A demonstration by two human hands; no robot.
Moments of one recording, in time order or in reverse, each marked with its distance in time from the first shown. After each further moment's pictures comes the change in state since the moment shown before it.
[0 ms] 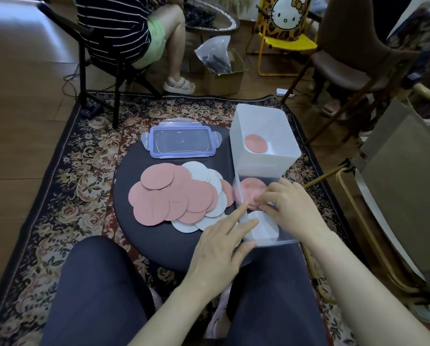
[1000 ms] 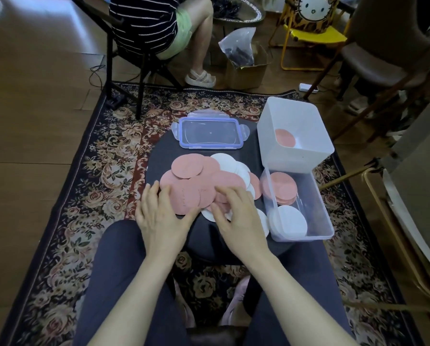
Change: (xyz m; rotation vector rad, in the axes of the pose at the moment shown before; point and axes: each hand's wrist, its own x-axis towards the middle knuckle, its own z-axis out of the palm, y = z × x) left_hand -0.023 -0.089 -0.071 0.308 0.381 -0.641; right_hand 0.016 -0.163 0.037 0.685 0.077 0.351
